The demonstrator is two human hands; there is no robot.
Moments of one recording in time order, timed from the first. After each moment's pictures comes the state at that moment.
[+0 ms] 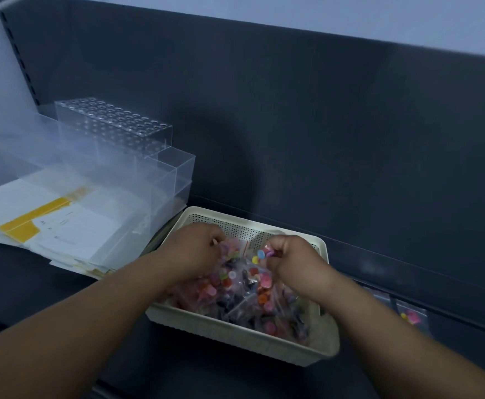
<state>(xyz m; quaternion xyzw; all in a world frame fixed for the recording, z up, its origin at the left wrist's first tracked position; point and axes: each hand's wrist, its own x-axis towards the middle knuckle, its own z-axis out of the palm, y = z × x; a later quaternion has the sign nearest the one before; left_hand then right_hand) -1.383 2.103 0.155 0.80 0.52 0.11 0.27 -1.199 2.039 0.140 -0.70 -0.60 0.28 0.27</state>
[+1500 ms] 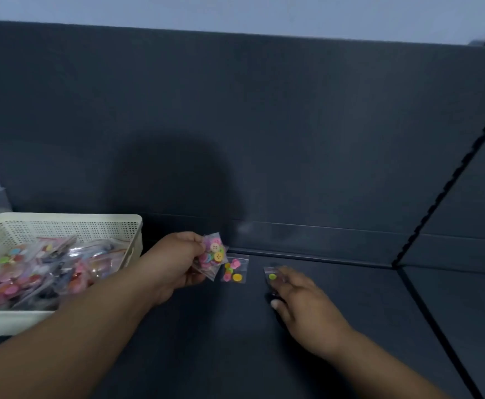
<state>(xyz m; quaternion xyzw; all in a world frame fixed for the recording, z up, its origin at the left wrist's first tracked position) -1.137 1.935 0.163 0.57 0.49 0.19 0.63 -0.952 1.790 0.076 -0.76 -0.63 0.09 0.14</state>
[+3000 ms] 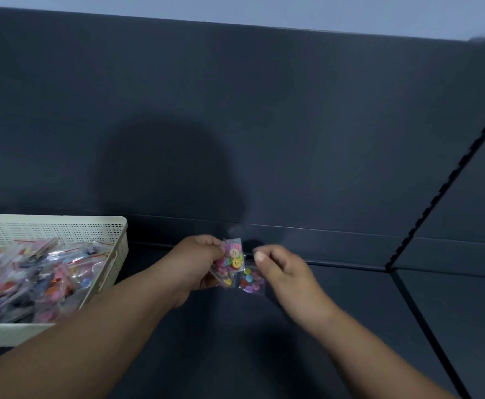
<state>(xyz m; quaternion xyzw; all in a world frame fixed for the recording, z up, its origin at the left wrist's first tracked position) -1.098 1.923 0.159 0.58 0.46 0.16 0.65 -0.970 1.817 0.128 -0.67 -0.43 0.30 0.51</state>
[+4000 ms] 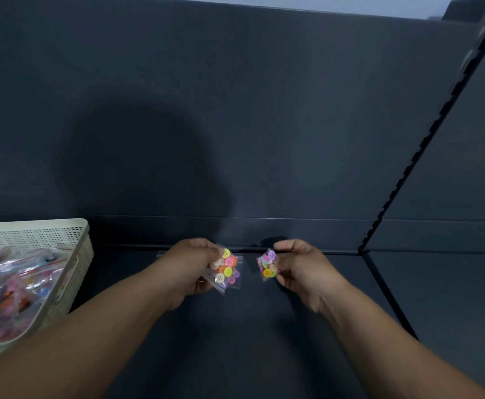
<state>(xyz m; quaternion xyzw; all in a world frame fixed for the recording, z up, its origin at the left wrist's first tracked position) -1.067 1.915 0.142 0.59 0.47 0.11 0.65 -0.908 1.803 0.116 -0.67 -0.13 0.43 0.59</state>
